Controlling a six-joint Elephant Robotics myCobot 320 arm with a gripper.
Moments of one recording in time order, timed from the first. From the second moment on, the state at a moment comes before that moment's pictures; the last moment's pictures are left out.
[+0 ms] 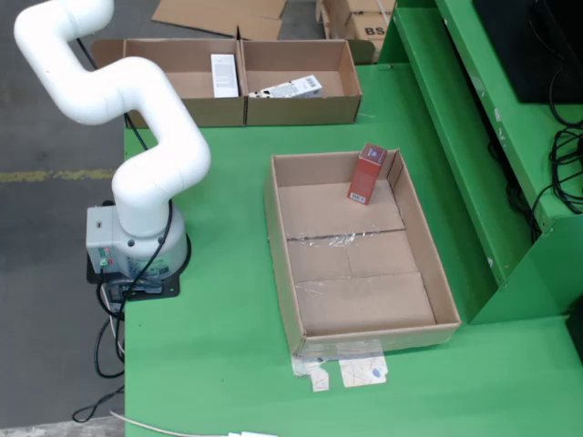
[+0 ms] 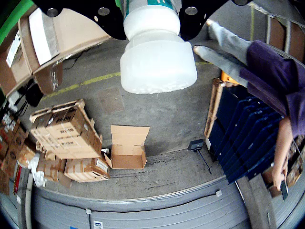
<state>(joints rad) 2.11 -1.05 -0.03 0.22 1.20 0.57</state>
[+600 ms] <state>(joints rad) 2.12 -0.76 -0.17 -0.06 1.24 0.80</state>
